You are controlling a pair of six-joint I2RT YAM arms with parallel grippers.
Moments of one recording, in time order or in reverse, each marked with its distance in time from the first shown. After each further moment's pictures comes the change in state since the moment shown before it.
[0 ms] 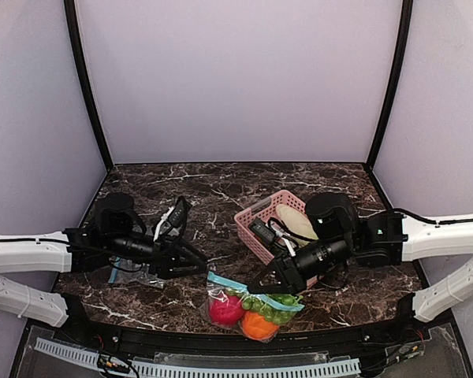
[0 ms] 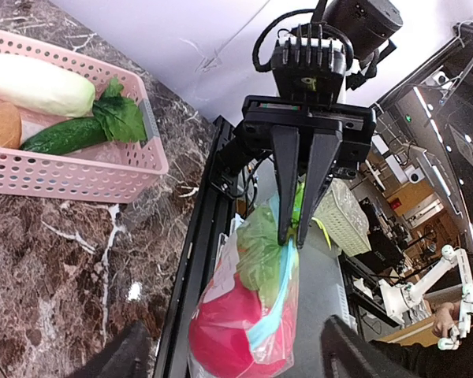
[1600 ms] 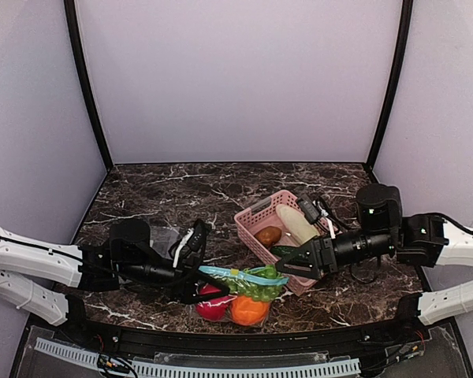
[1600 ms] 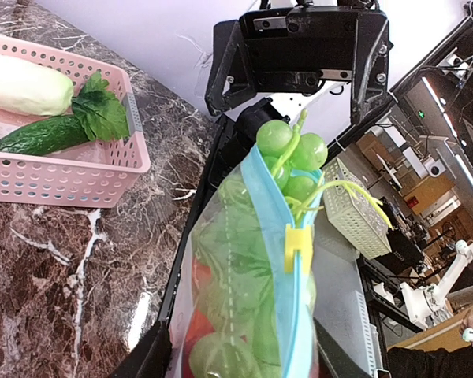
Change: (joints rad) left arm -0.280 0.092 -0.027 0.163 -0.298 -0.032; right arm -0.102 -0.299 -0.106 -0.074 0.121 0.076
